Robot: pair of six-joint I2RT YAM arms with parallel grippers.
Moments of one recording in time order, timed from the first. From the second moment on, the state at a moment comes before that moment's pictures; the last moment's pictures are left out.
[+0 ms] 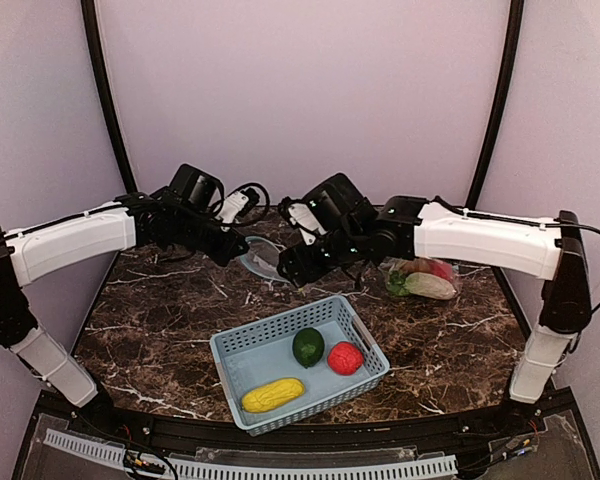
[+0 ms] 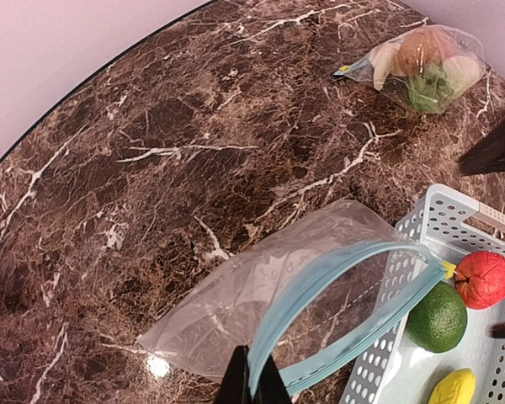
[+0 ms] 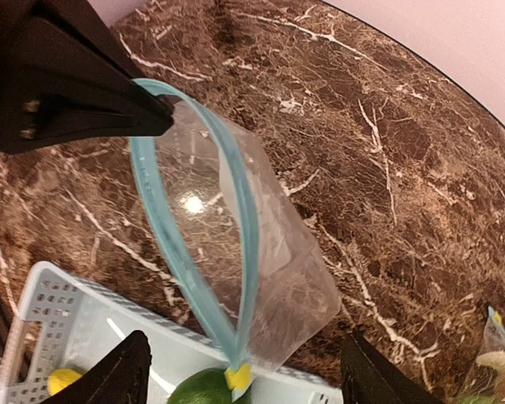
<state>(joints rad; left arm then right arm) -0.66 1.53 1.28 -0.54 0.07 0.07 1.02 1.81 1.58 -0.56 0.14 0.21</state>
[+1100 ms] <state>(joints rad) -0.58 1.53 1.19 -0.46 0.18 -0.05 1.13 1.89 1.37 -0.65 0.09 0.64</state>
